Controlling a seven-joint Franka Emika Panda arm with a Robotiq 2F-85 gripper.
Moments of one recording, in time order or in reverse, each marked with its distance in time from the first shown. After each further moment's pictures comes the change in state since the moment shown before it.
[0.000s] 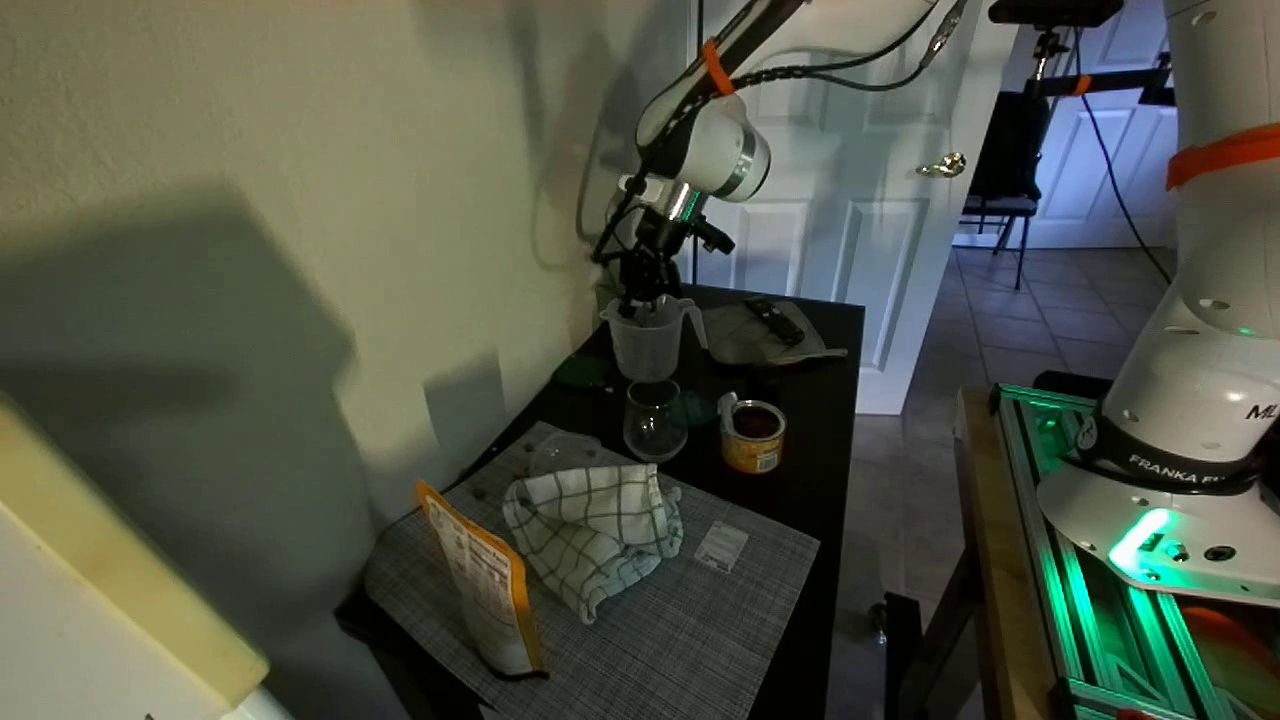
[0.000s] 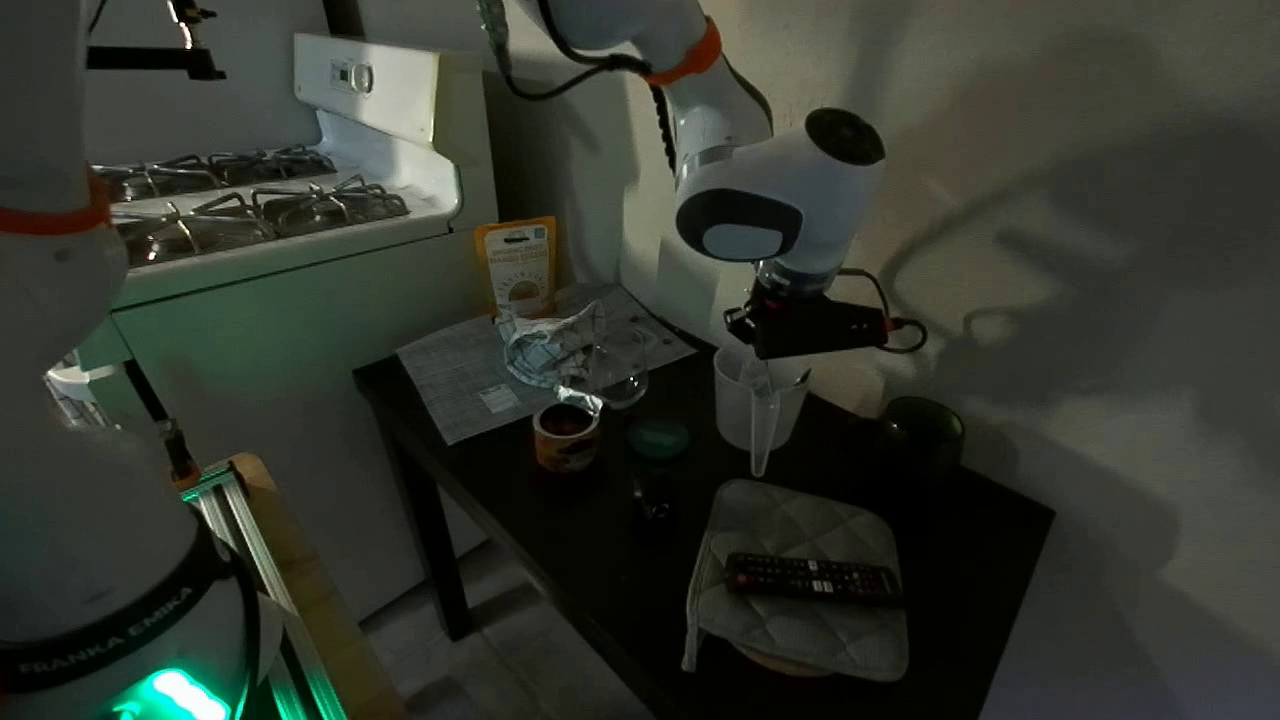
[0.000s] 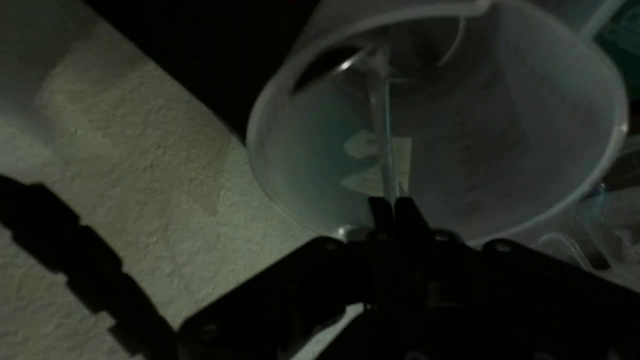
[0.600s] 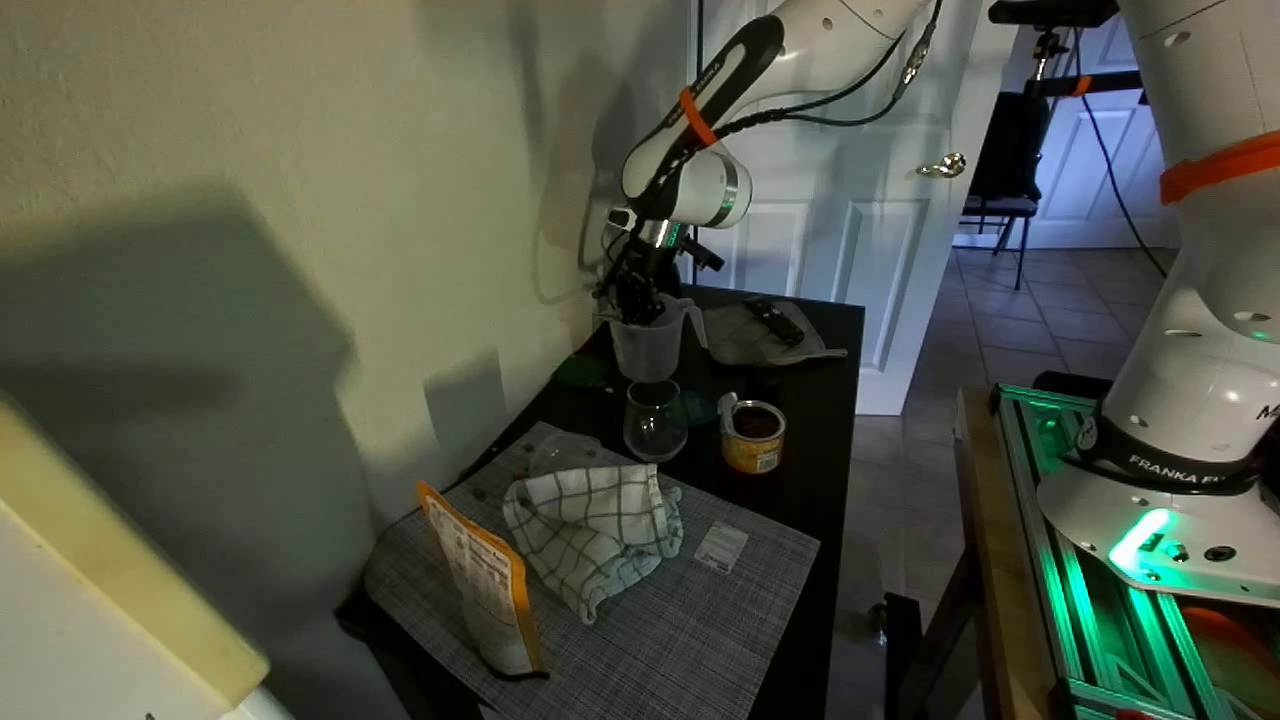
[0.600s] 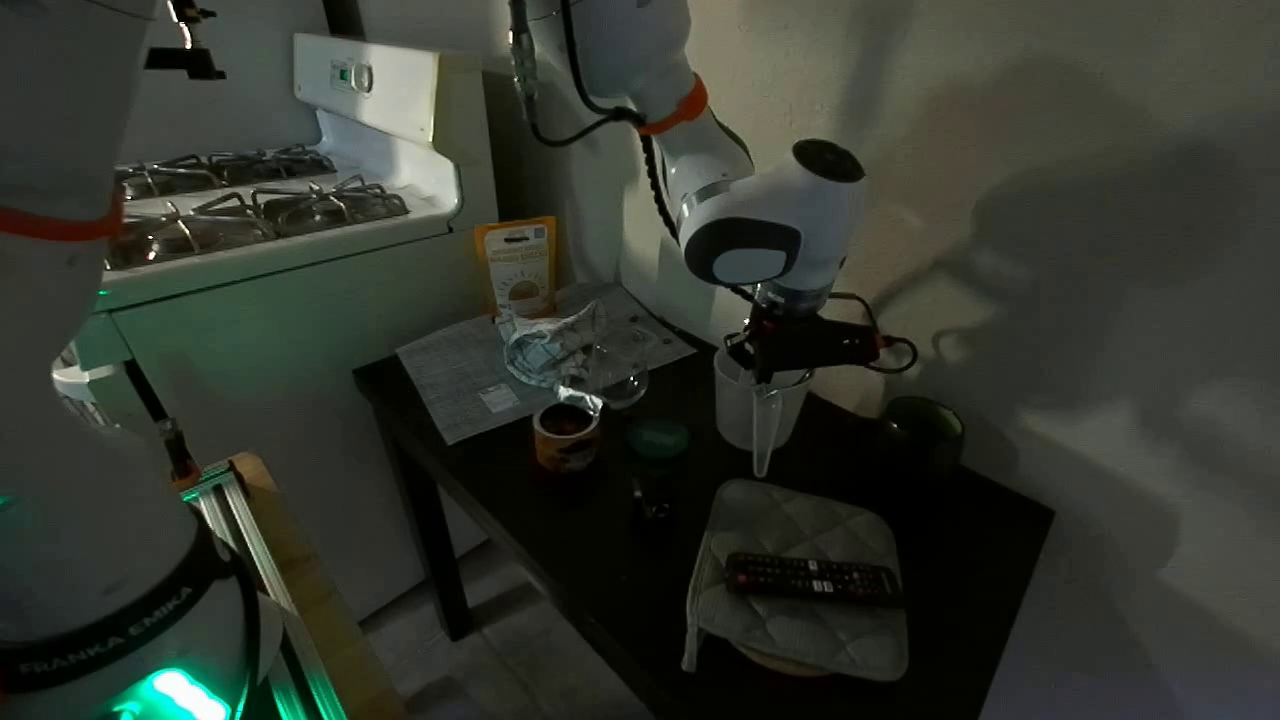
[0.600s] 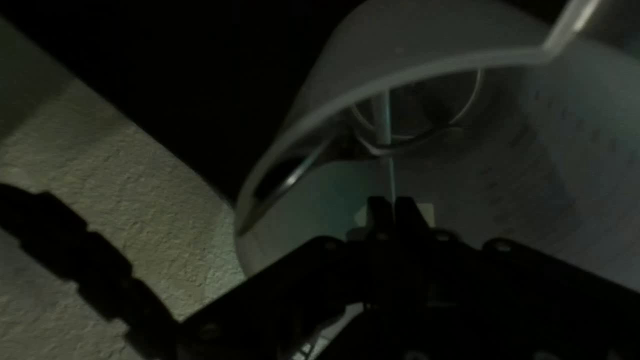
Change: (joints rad) arm 0.157 0.116 -0.137 0.078 -0.171 0.038 0.190
